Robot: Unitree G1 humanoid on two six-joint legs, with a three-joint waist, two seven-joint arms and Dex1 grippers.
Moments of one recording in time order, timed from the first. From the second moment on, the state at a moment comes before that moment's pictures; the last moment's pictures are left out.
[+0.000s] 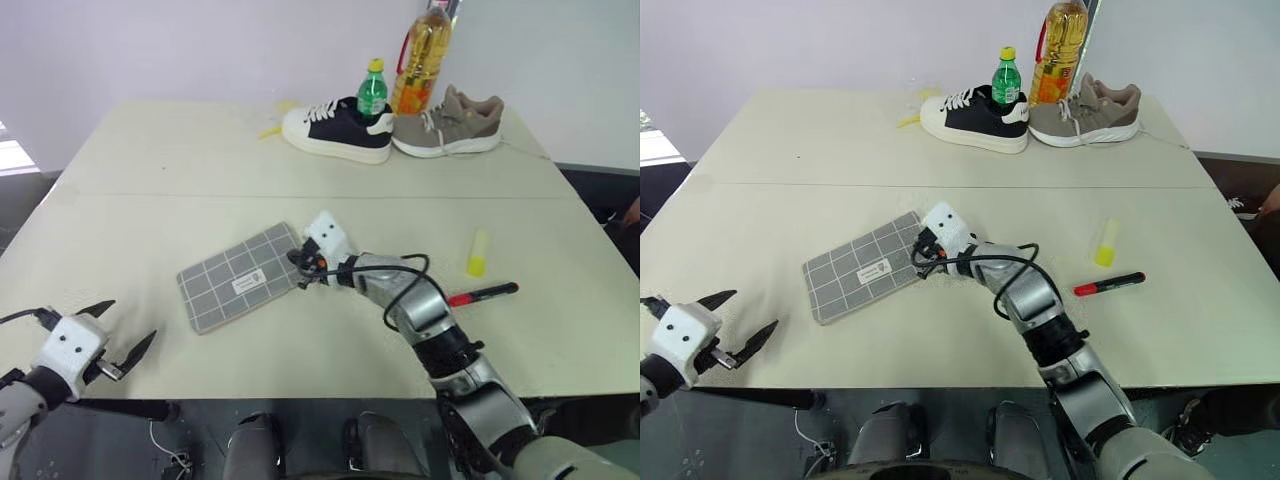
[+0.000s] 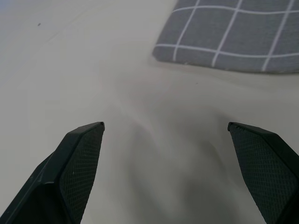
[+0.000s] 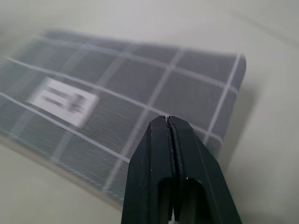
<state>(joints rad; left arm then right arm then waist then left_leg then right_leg) 0.47 0.71 0.46 -0.20 -0.18 -0.08 -0.70 -0.61 -0.13 0.37 0.12 0.13 0.68 0.50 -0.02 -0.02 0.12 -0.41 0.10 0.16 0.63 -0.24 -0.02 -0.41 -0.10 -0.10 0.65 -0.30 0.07</state>
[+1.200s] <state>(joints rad) 0.05 0.73 0.06 0.16 -0.14 -0.52 -0.67 -0.62 -0.14 0.36 0.14 0.06 0.64 0.50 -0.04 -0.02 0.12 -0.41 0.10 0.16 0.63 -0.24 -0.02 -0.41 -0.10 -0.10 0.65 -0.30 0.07</state>
